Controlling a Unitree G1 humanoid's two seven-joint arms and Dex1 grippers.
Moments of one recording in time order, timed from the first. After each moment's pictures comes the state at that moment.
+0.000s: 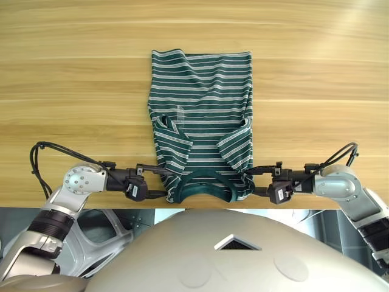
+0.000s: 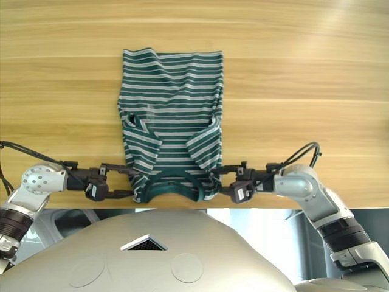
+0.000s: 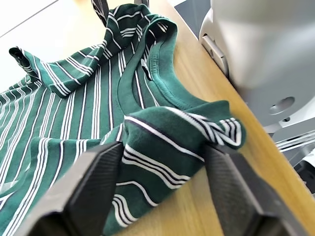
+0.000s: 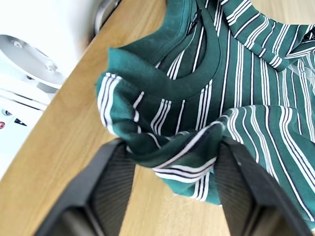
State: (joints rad) left arm 0.24 0.83 -0.37 0.16 -0.08 -0.83 -1.14; right arm 0.31 -0.91 0.34 -0.07 -0.11 -0.65 0.94
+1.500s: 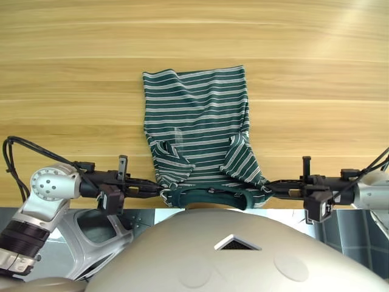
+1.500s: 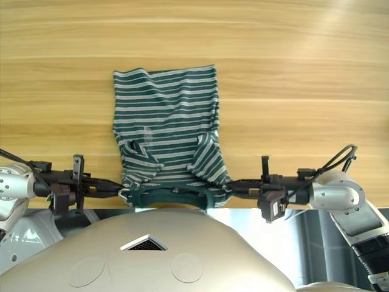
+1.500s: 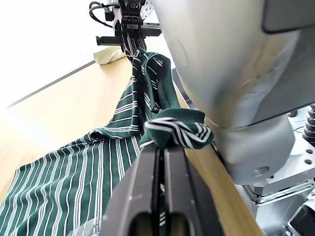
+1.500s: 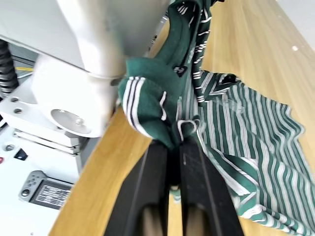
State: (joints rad) left arm 0.35 0.99 -0.29 -0.11 -0.46 -0.80 -1.25; right arm 0.44 -1.09 0.16 -0.20 0.25 -0.78 0.99
